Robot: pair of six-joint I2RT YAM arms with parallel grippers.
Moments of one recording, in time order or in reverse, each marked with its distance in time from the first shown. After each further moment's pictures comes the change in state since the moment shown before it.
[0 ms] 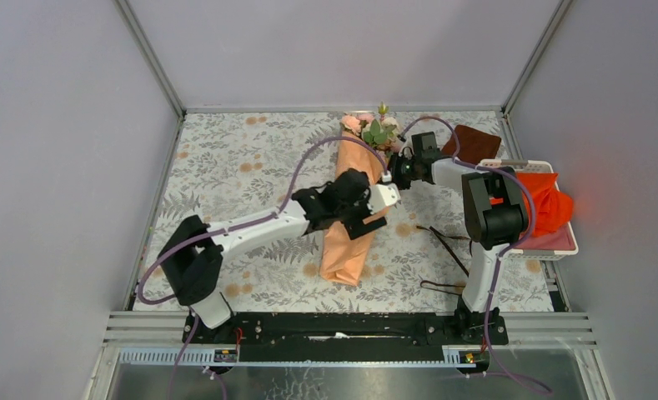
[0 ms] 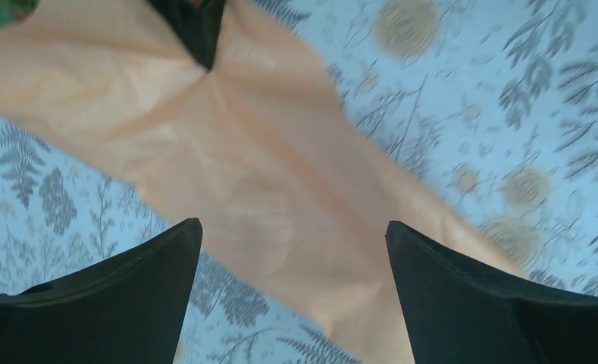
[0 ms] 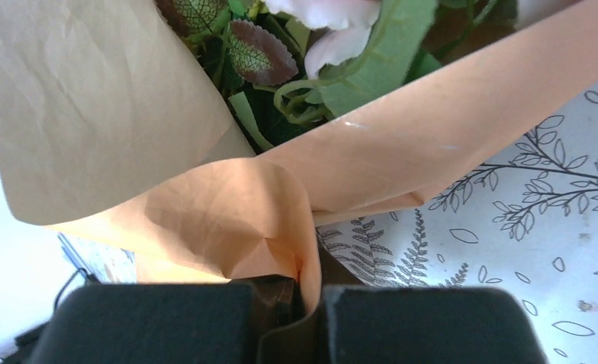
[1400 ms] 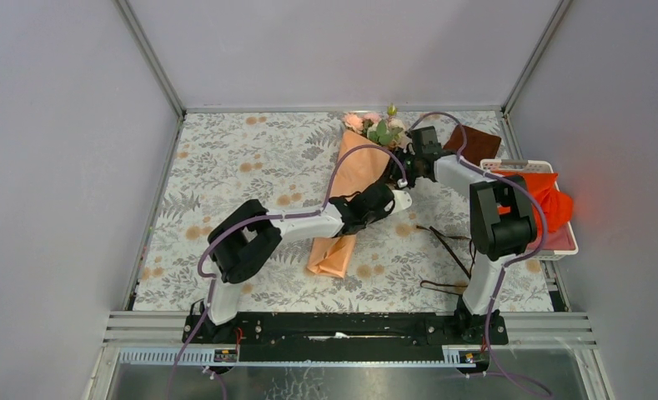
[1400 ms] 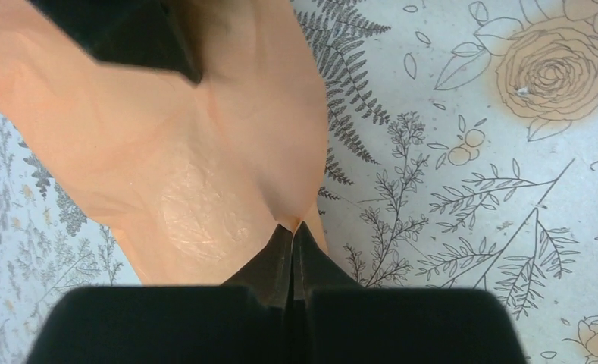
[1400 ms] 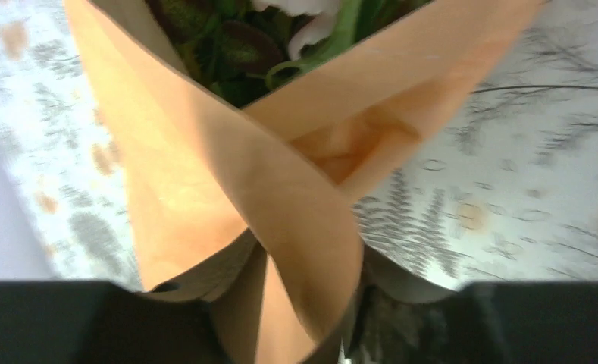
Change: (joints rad) left arm -0.064 0.337 0.108 0.202 -0.303 -0.011; right arm 0.026 -0.104 -0.018 -0.079 0.162 0.162
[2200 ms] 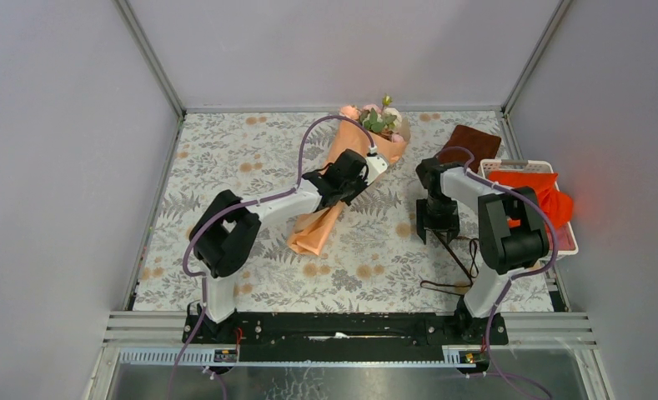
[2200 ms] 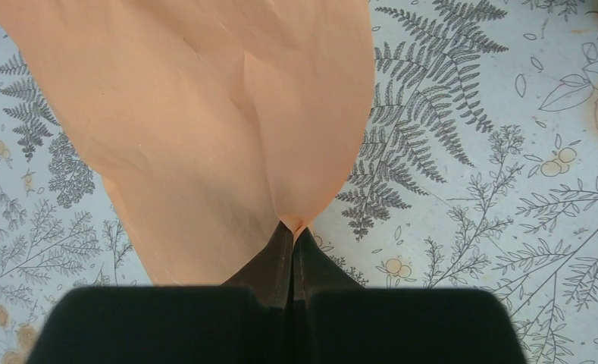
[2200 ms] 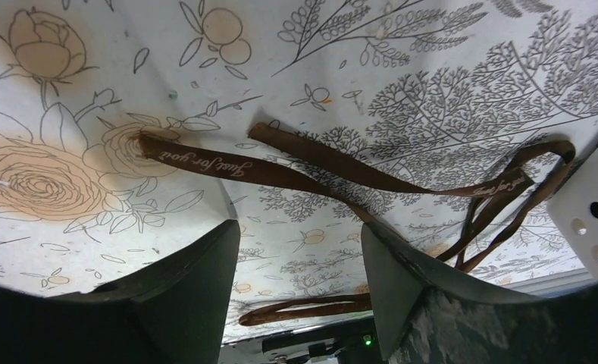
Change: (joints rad) left arm 0.198 -0.069 0.032 -0.062 0.201 -0.110; right arm -0.005 -0.127 -0.137 -0.711 0.558 -0.254
